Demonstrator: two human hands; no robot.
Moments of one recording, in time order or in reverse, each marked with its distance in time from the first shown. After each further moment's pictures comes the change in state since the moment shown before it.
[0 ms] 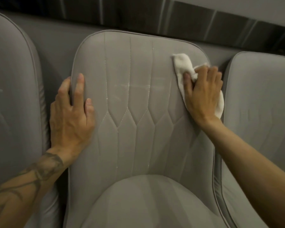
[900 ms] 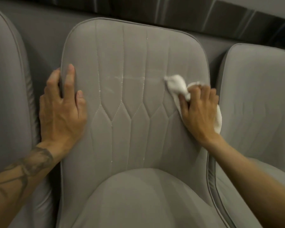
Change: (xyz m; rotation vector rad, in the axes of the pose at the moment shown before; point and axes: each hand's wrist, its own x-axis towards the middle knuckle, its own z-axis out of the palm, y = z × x) left_hand -0.001 0.001 -0.002 -0.022 -0.004 -0.002; right_hand -0.065 0.028 -0.016 -0.117 -0.096 -0.149
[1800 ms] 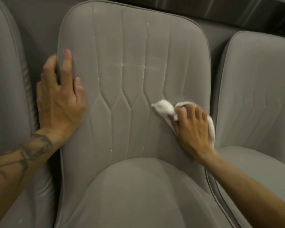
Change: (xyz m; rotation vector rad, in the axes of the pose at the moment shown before) left_hand -0.002 0.002 0.000 0.013 0.009 -0.021; right_hand -0.080 -0.002 0.006 -0.029 -0.149 -0.226
